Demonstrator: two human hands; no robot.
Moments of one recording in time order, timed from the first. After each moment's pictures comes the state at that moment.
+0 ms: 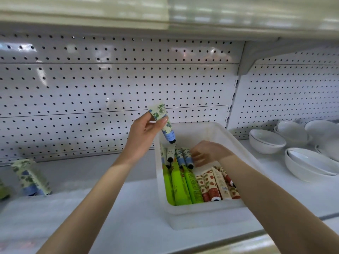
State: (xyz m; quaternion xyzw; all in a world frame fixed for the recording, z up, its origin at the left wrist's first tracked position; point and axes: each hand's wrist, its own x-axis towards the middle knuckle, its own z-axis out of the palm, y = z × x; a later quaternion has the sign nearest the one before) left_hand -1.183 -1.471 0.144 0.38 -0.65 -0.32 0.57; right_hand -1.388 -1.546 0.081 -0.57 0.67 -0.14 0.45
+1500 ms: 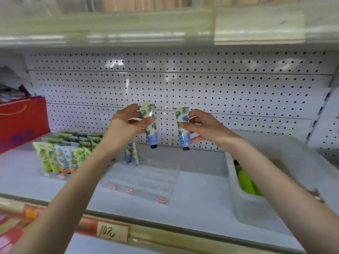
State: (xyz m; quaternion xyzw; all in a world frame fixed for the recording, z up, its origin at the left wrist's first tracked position) left_hand -1.010 -1.341 0.181 0.55 -0.54 -0.20 0.61; right_hand -1.205 -1.434 0.180 -0.76 0.33 -0.33 0.46
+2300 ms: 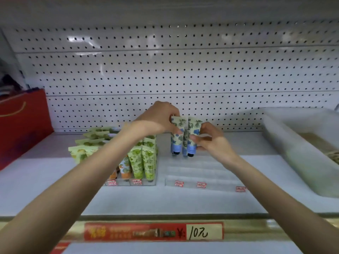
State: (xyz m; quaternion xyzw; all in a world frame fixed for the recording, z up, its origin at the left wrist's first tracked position) left_hand -0.853 -1.377 0.174 0.59 -0.78 -0.11 0.19; right_hand -1.026 -1.400 0.082 -0.65 0.43 -0.47 0.43
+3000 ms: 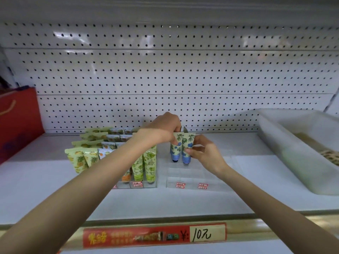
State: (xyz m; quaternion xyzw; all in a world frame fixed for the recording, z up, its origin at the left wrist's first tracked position) left_hand -0.855 -1.400 0.145 0.59 -0.80 -0.08 0.07; right_hand -1.011 -1.405 0.047 -0.67 0.47 -0.43 0.39
